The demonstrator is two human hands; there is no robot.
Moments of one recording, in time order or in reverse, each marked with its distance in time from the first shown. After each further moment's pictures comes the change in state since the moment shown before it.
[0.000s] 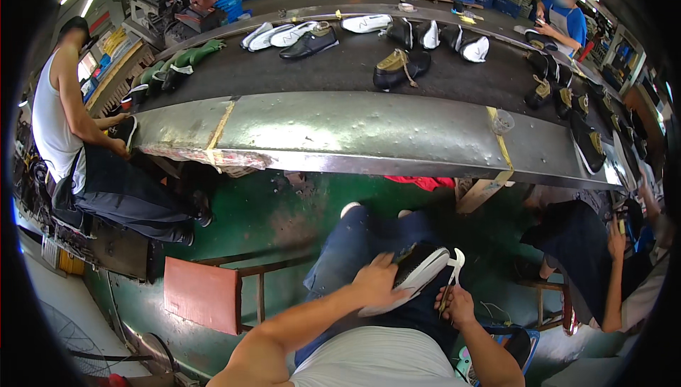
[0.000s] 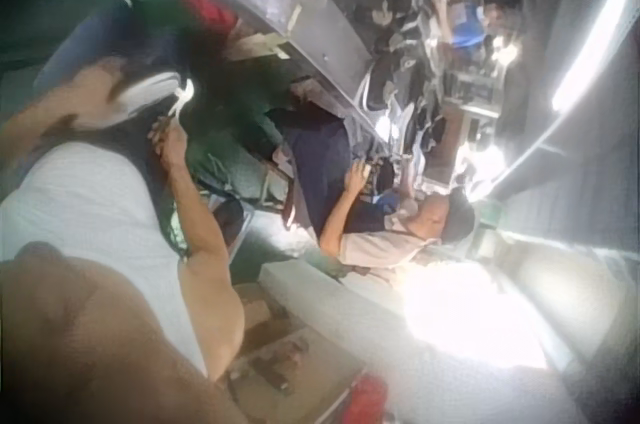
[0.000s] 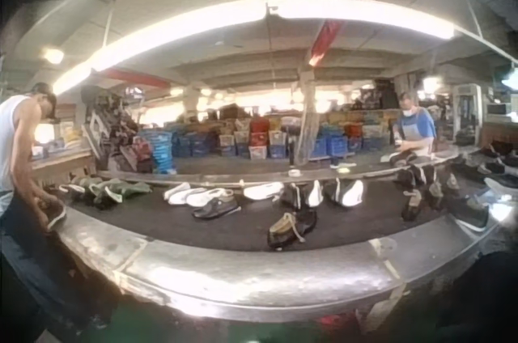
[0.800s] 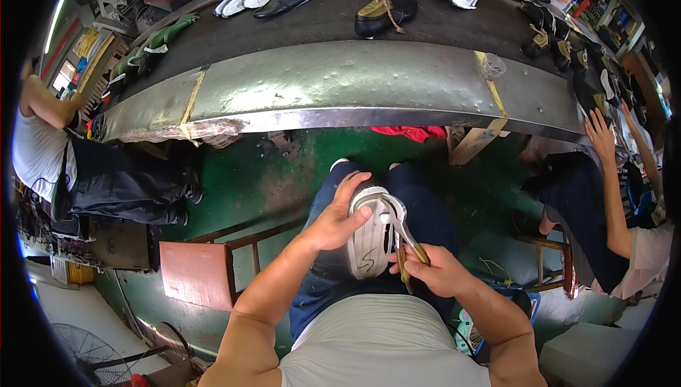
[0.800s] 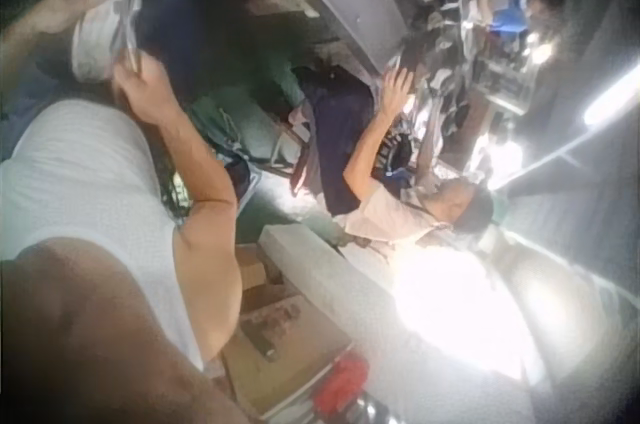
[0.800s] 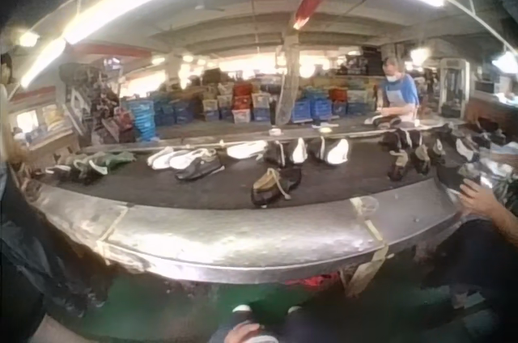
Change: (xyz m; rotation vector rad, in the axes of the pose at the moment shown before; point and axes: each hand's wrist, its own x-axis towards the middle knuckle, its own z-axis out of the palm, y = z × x) left_hand 0.008 -0.039 -0.057 -0.828 0.189 0.155; right_hand -0.052 -0.113 0.089 -0.323 -0.539 -0.186
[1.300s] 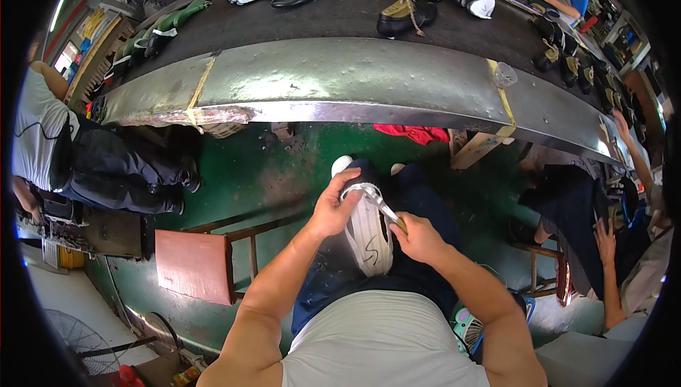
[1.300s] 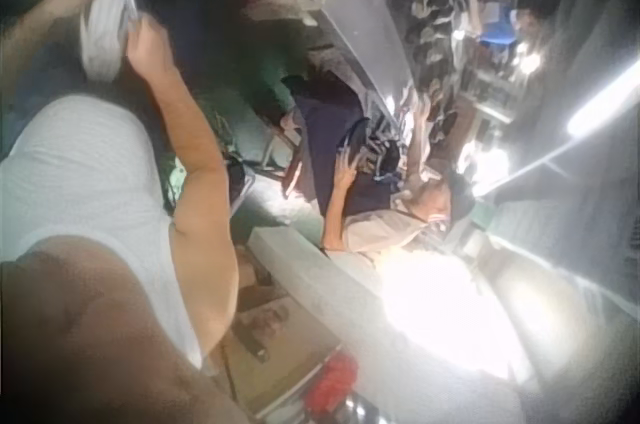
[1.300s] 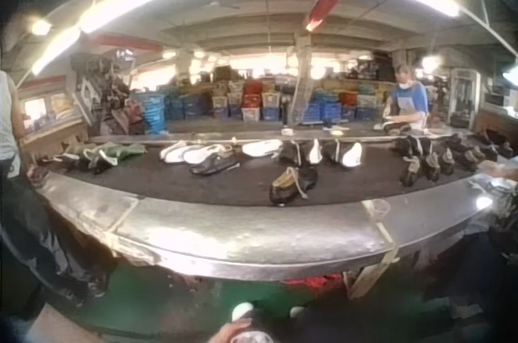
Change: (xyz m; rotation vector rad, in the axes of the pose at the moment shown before) left_hand -0.006 -0.047 -0.018 -0.102 0.269 0.031; right_hand 0.089 0.040 0.001 -0.858 0.221 -0.411
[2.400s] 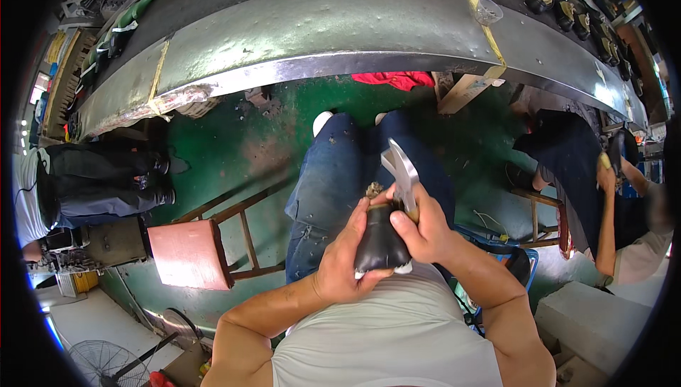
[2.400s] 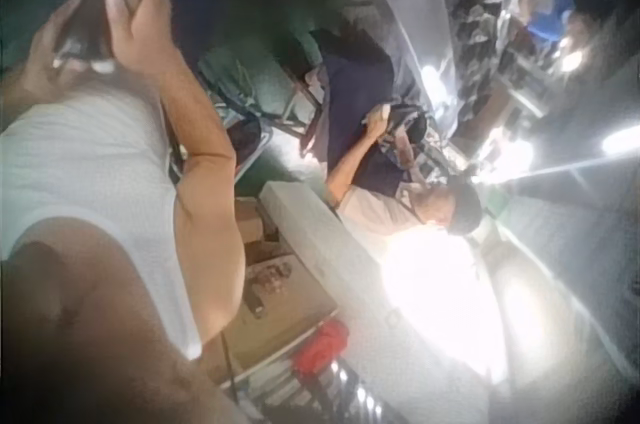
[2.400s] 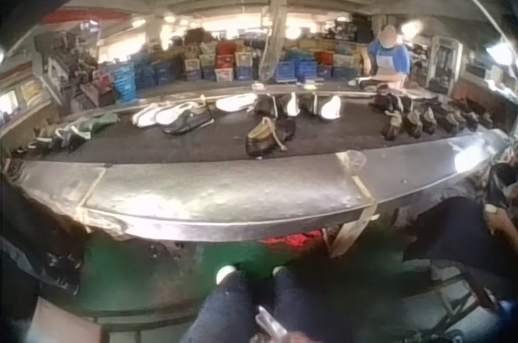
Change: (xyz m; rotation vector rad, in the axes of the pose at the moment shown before) left_hand -0.102 0.085 0.074 0.246 -0.217 0.299; right_hand -0.030 -0.059 -0.049 0.604 0.099 -0.078
